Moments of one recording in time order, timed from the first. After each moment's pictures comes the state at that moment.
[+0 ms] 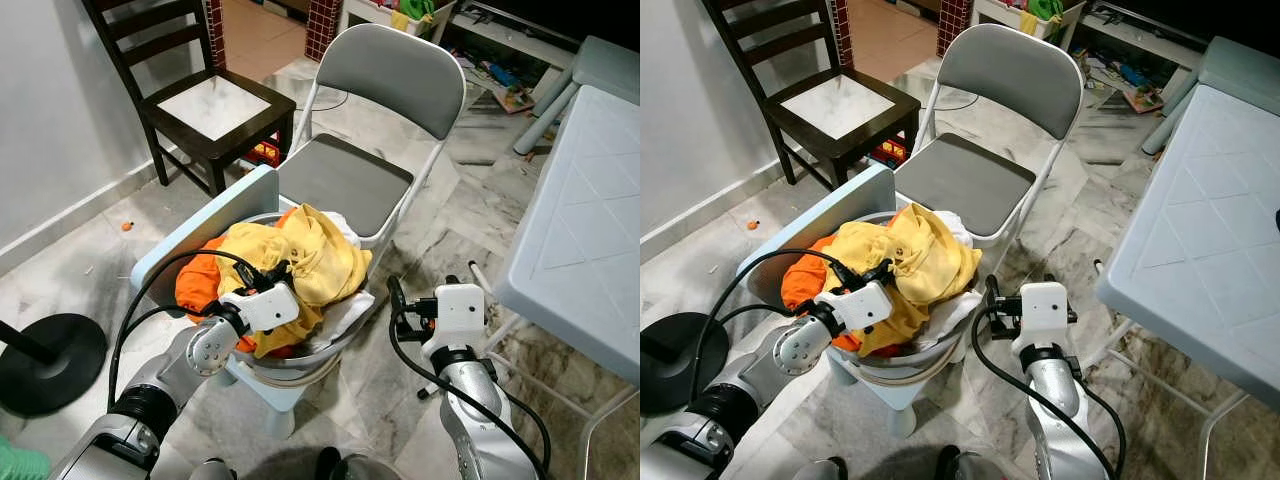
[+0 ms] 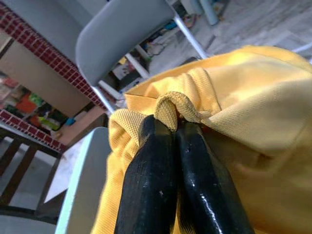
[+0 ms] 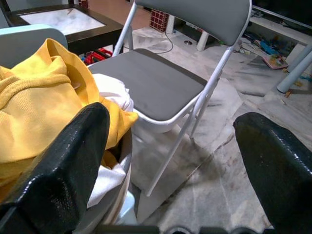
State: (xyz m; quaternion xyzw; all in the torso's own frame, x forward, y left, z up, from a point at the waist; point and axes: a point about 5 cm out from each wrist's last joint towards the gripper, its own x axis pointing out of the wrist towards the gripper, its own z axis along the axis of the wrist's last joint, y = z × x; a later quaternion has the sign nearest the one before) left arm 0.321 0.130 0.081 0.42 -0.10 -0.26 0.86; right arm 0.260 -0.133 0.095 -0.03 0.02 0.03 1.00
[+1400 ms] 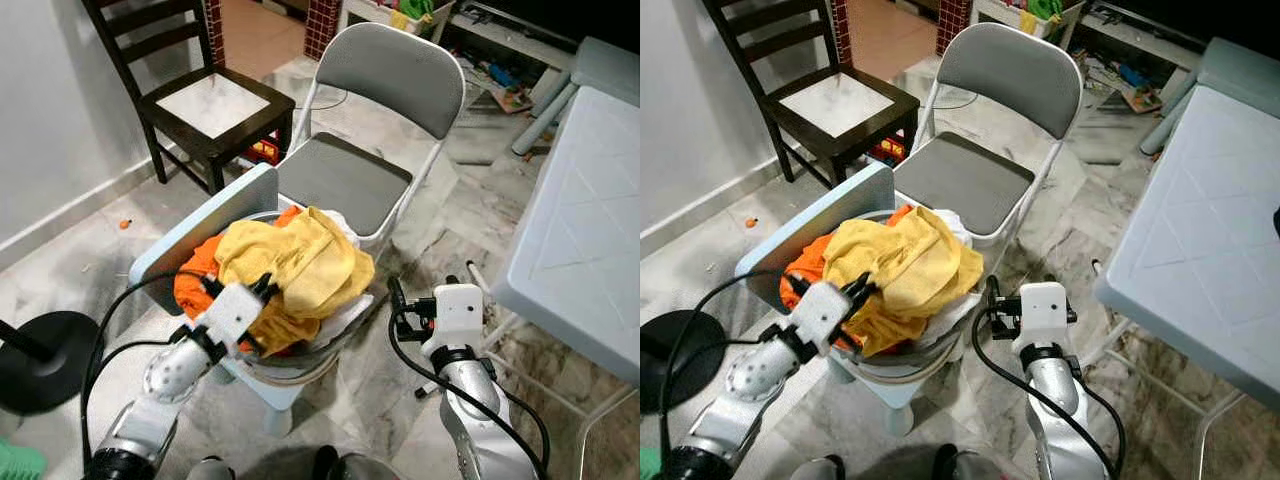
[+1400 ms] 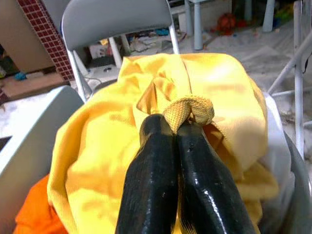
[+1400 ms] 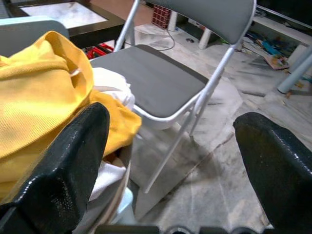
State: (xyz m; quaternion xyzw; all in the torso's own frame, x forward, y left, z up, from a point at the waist) left arm 0.276 0.152 0.078 0.22 -0.04 -0.29 0.93; right arm 0.262 -0.133 0.091 -0.03 0.03 0.03 1.00
